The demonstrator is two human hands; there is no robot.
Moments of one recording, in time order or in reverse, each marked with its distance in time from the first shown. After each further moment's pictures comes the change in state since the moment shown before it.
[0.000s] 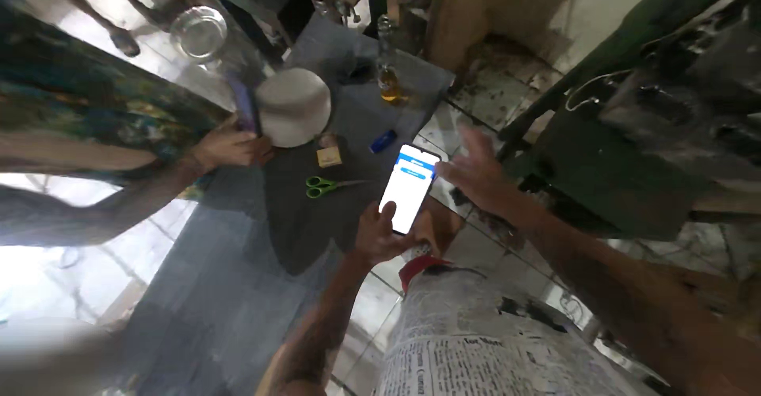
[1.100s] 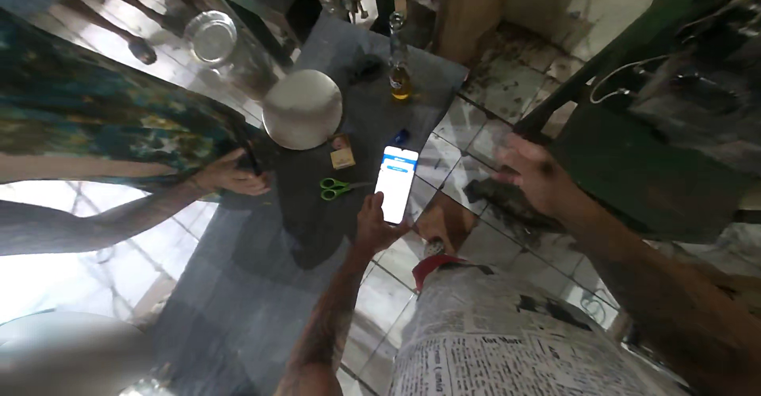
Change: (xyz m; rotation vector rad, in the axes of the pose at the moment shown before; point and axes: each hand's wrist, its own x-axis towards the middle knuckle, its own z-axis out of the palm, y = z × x) left_hand 0.012 -0.052 -0.005 -0.022 -0.129 -0.376; right_hand 0.002 0.043 -0.037 0.335 0.029 0.280
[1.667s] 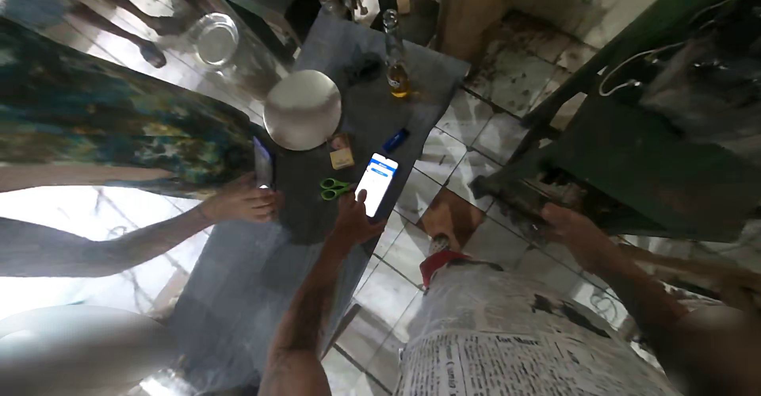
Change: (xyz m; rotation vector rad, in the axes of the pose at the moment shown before) left_hand 0.026 -0.042 -0.029 0.399 -0.302 -0.091; right_hand -0.055 0.103 -0.067 -0.099 0.126 0.361
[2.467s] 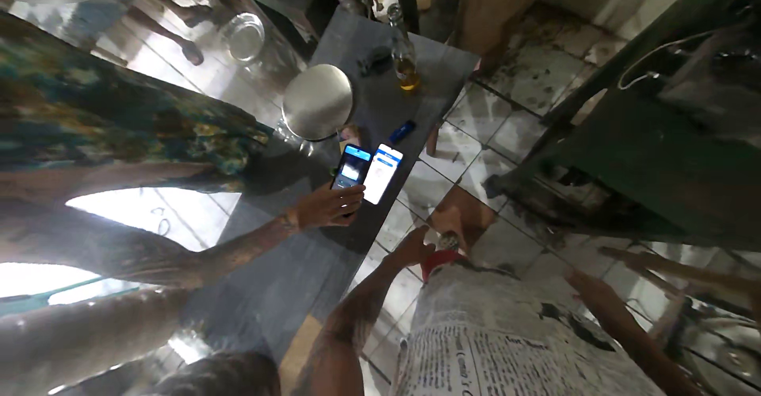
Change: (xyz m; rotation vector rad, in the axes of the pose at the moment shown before) left_hand -0.094 0.128 0.027 -0.336 -0.156 0.595; right_hand -0.054 0.114 -0.030 -0.209 0.022 0.215
